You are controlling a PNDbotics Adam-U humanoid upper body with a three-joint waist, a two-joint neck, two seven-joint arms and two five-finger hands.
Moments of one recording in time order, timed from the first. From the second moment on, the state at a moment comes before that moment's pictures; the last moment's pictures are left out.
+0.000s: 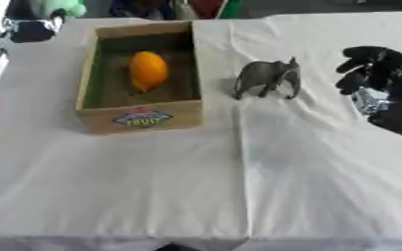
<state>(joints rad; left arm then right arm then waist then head) -0.87 0.50 -0.17 -1.21 -0.60 0.08 -0.05 -0.27 -0.57 0.01 -1.74 -0.12 -0.17 0.26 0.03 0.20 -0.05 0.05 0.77</state>
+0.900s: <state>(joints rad) -0.86 0.44 -0.32 -1.20 -0.59 -0.02 -0.26 -0.27 -0.56 0.01 -1.74 -0.13 -0.17 0.26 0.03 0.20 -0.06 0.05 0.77</state>
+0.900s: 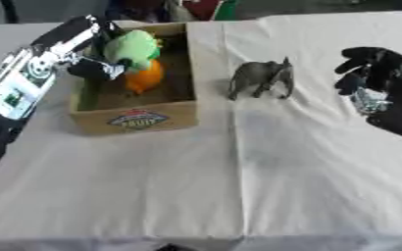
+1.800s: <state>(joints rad) -0.51 0.57 -0.11 -1.77 -0.23 0.11 0.01 -0.42 -0.68 0.05 -1.70 -0.11 -0.21 0.27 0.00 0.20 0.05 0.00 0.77</state>
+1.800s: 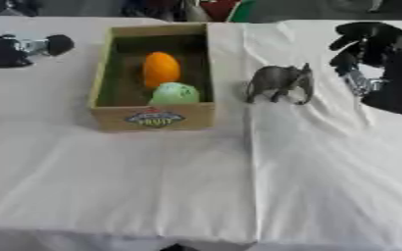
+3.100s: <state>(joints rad) -0.35 0.45 -0.01 -1.82 -0.10 0.12 0.12 -0.77 -0.65 0.17 -1.05 0.53 -0.50 0.40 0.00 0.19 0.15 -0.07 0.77</state>
